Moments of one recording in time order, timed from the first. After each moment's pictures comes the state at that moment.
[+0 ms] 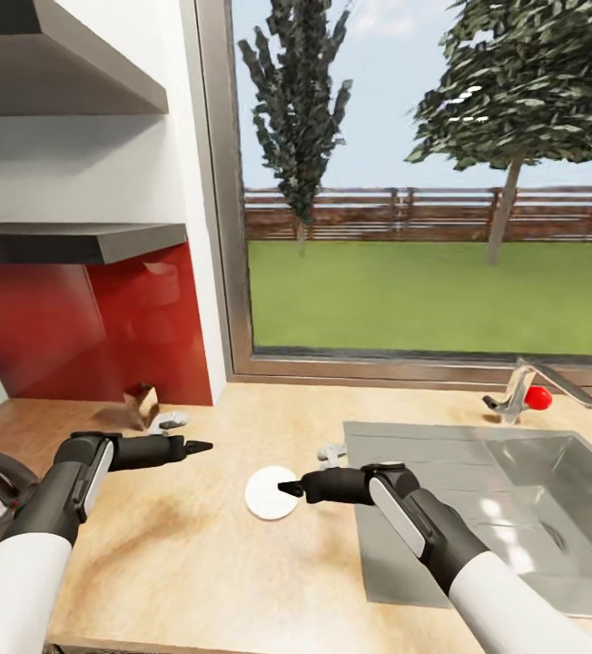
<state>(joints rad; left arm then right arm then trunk) -0.71 0.17 0.18 -0.97 -0.10 0.87 -0.87 -0.67 -0.04 0.50 -0.93 -0.55 0.64 0.44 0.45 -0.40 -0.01</state>
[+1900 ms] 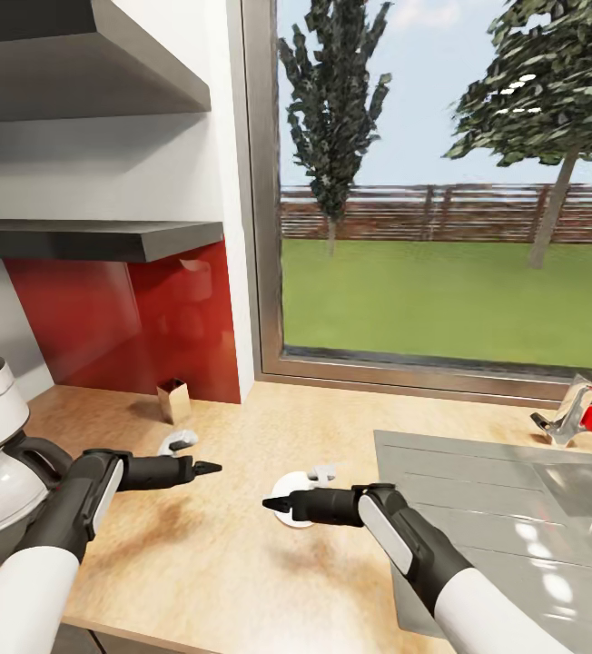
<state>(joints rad) -0.67 0.15 0.16 -0.90 -0.09 0.89 -0.89 -0.63 0.02 0.48 -0.82 -0.66 0.64 0.46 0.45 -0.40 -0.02</state>
